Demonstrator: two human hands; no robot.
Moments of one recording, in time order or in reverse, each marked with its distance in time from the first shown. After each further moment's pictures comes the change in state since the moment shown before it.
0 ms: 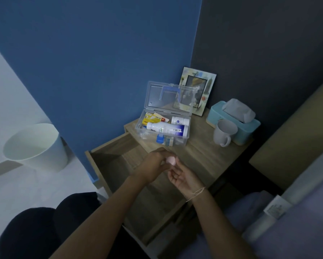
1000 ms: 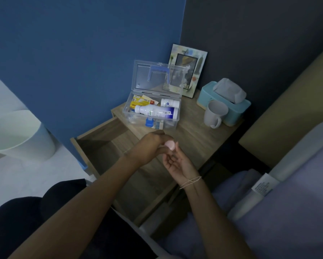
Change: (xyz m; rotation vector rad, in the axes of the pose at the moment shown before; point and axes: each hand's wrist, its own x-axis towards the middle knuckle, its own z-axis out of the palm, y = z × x) left_hand 0.014 0.019 -0.003 0.081 -0.096 0.154; right_hand -0.022 0.000 -0.003 0.236 0.008 -0.050
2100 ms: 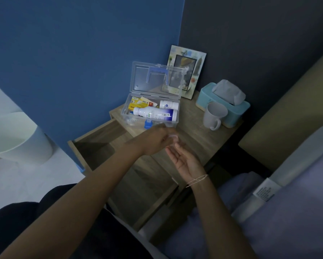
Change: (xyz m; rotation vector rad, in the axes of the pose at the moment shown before) left_hand 0.029 0.001 -0.019 0.006 -0.110 0.004; right_hand 0.008 -0.026 -0.002 -0.159 -0.218 -0.129
